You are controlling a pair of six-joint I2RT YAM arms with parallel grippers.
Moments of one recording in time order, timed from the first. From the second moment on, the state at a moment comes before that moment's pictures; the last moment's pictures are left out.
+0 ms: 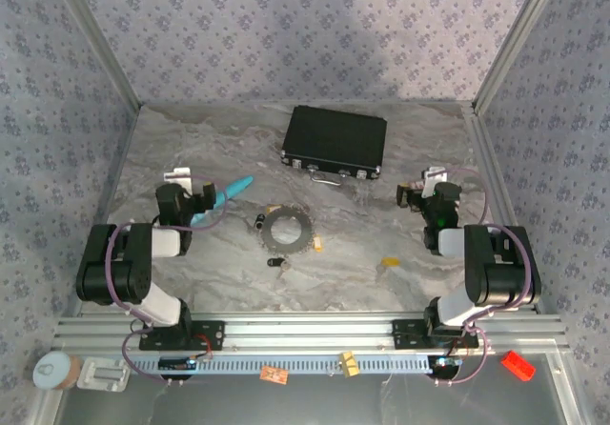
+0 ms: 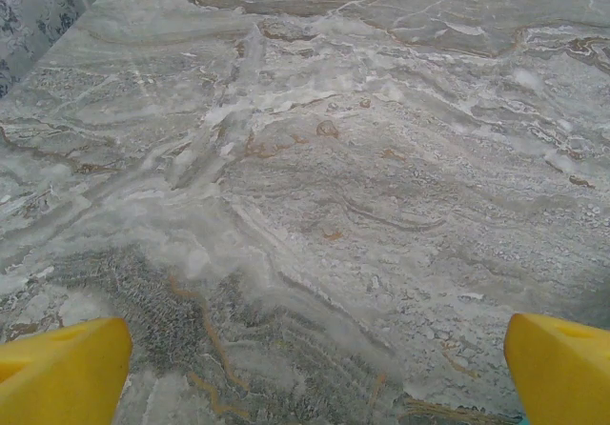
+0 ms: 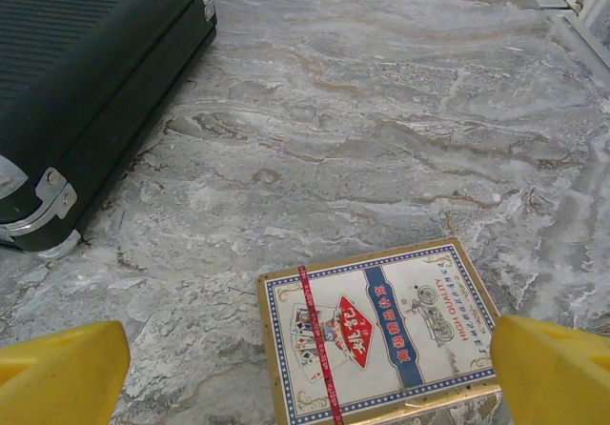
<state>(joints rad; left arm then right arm) 0.00 1.53 0.39 0.72 -0.09 -0.03 -0.04 1.51 0.39 0.70 -0.02 -0.04</state>
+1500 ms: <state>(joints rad) -0.09 1.17 0.50 0.39 -0.07 -0.05 0.08 1.10 0.56 0.18 -0.02 0.10</state>
